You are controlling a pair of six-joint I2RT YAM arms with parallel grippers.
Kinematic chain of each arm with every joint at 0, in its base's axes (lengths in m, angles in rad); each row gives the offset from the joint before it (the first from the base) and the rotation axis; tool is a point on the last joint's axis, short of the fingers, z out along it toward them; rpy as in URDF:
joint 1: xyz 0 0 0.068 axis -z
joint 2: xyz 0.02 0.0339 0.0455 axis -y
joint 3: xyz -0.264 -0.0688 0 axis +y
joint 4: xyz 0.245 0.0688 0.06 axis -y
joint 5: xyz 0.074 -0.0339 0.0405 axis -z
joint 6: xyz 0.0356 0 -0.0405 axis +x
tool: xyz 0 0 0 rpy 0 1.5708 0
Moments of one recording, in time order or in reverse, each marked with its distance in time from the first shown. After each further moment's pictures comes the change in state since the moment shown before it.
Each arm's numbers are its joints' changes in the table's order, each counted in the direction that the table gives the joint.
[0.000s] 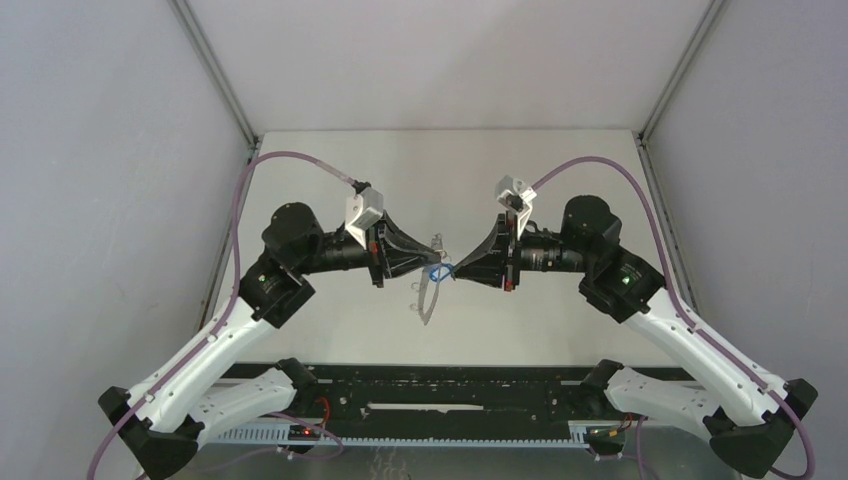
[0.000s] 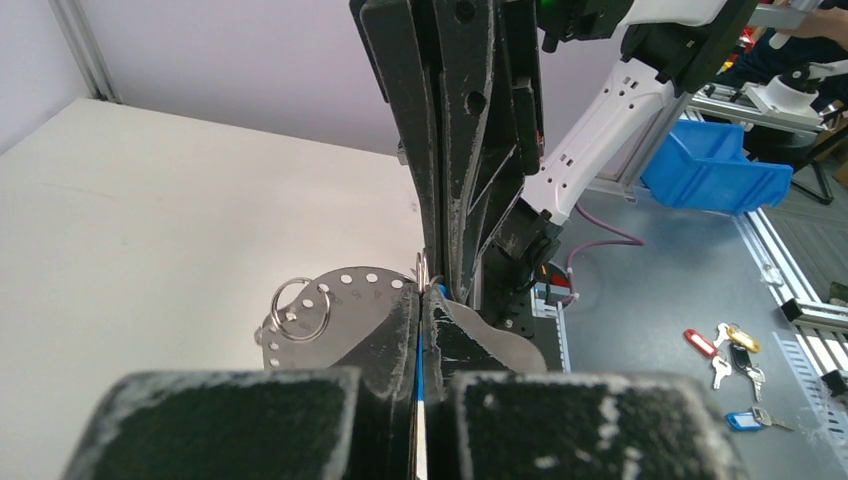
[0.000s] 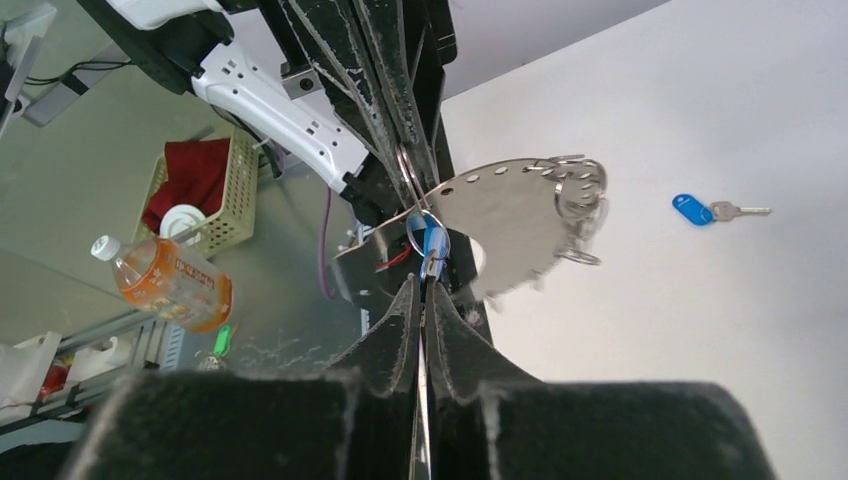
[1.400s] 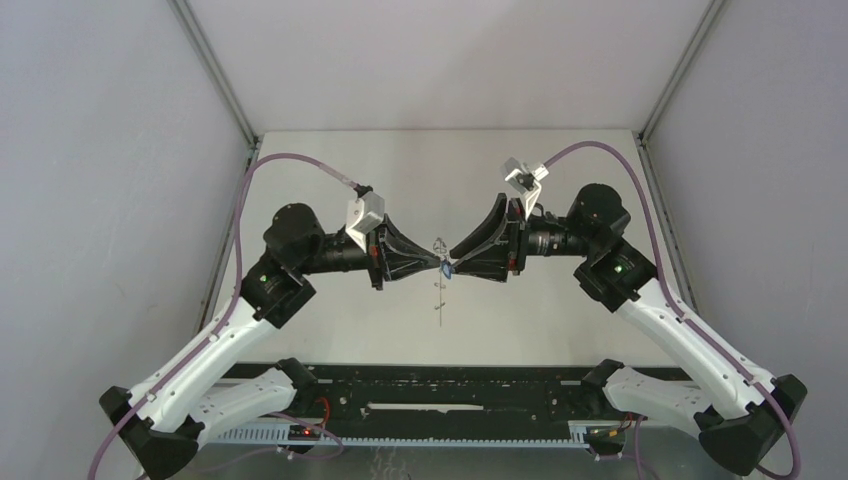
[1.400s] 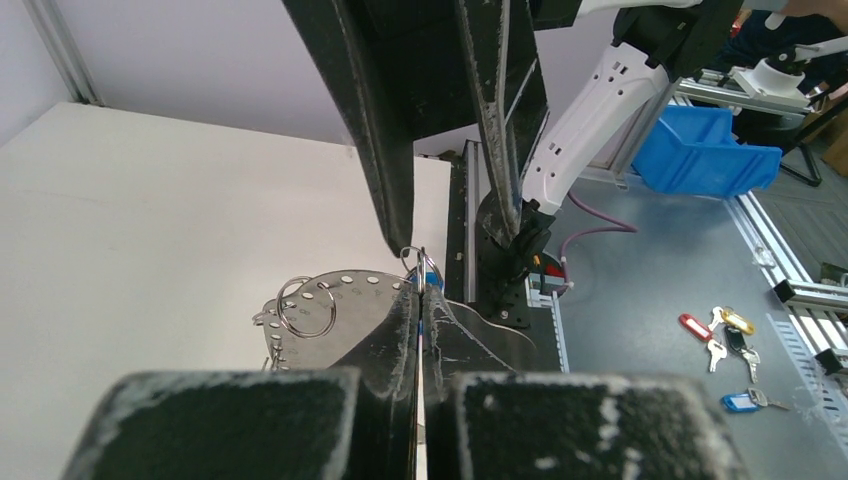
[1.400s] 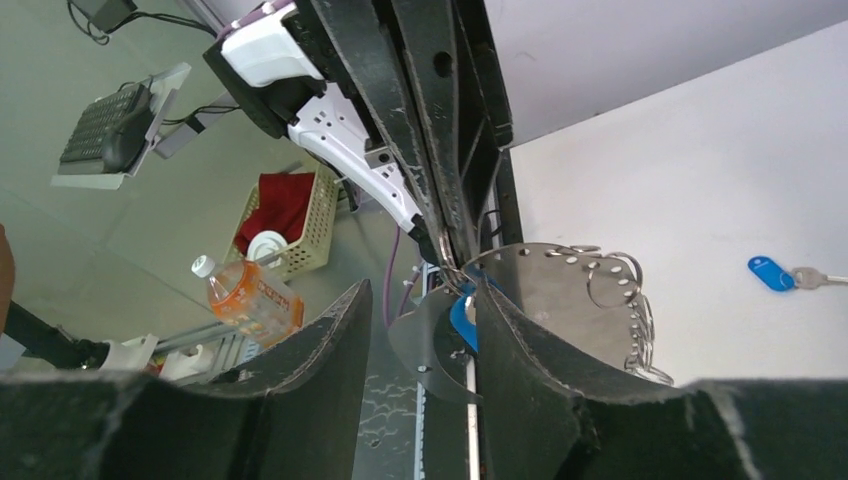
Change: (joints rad) left arm 0.000 -0.001 0.017 0.002 0.043 0.017; right arm 0.106 -0.051 -0.006 0.243 -0.217 0.214
